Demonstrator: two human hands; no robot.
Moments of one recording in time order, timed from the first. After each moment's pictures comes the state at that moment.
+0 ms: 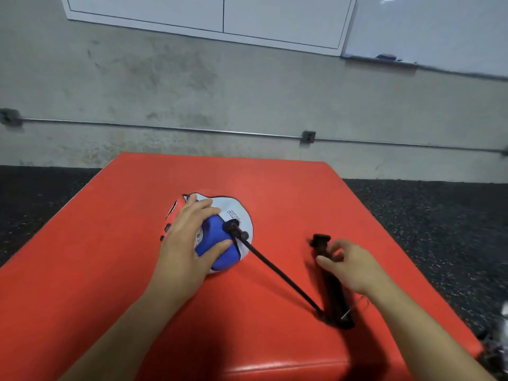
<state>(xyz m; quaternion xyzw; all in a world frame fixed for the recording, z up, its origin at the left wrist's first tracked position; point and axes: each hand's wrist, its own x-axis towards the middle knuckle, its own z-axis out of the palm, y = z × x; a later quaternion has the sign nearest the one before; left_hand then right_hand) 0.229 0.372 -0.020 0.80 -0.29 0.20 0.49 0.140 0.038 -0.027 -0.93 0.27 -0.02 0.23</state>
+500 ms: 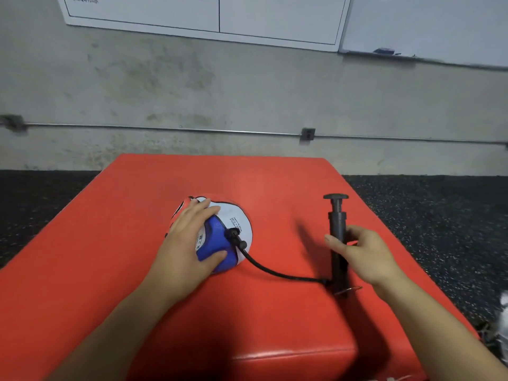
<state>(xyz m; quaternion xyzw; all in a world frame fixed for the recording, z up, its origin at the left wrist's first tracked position) 0.225 0.377 -0.023 0.84 -0.32 0.15 0.40 0.117 0.034 -0.011 -0.86 0.21 -0.18 0.43</state>
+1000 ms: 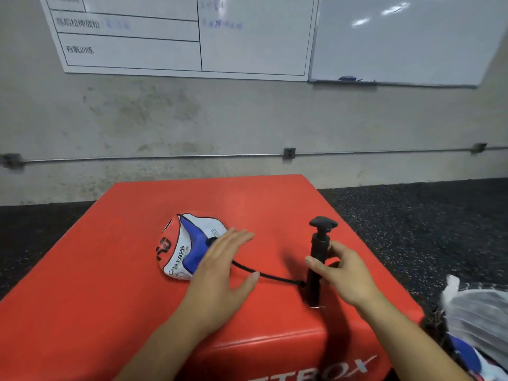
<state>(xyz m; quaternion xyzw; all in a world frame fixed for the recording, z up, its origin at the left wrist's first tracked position) 0.118 0.317 0.011 0.81 -0.40 0.14 0.41 0.042 0.042 -0.005 -0.84 0.16 -0.21 0.47</state>
